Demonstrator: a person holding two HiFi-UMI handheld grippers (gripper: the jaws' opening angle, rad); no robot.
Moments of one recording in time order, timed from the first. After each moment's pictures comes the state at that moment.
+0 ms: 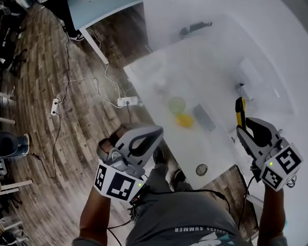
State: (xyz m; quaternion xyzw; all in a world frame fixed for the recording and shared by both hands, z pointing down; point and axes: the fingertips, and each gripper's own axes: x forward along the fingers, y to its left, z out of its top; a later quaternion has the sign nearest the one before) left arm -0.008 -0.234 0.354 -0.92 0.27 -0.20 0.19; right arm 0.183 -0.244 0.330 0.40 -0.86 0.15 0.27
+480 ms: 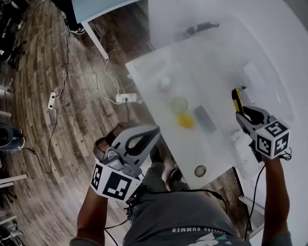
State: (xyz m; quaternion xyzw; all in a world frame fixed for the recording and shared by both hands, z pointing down) left arm -0.028 -0.241 0.365 -0.92 0.28 -0.19 0.17; right arm 0.227 -0.307 0.421 0.41 -0.81 0.18 0.38
